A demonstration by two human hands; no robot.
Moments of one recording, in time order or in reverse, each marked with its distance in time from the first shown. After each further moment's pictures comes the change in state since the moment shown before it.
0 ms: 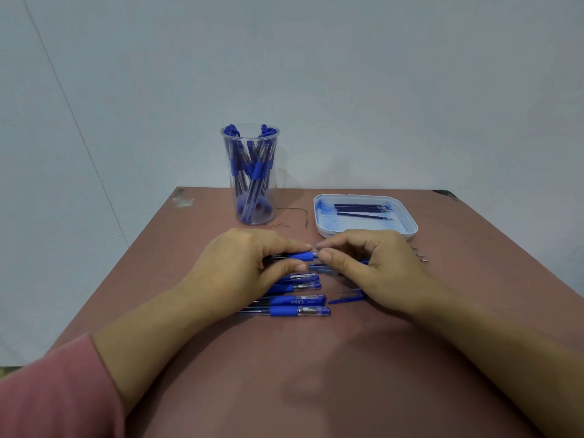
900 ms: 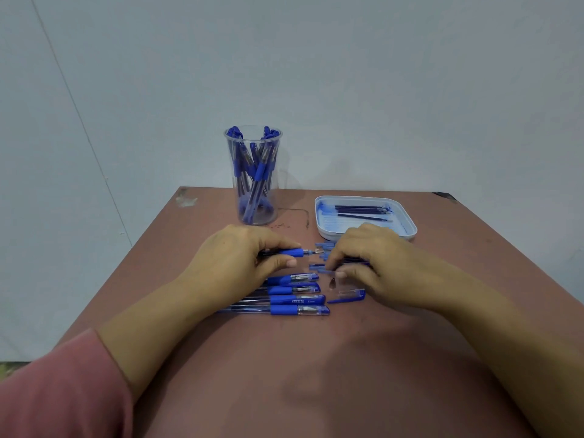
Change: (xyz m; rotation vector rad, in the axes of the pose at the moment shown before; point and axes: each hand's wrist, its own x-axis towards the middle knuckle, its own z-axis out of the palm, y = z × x) left_hand 0.002 -0.003 -0.006 0.047 -0.038 -0.129; right_hand 0.011 0.007 -0.025 -0.581 -0.275 -0.219
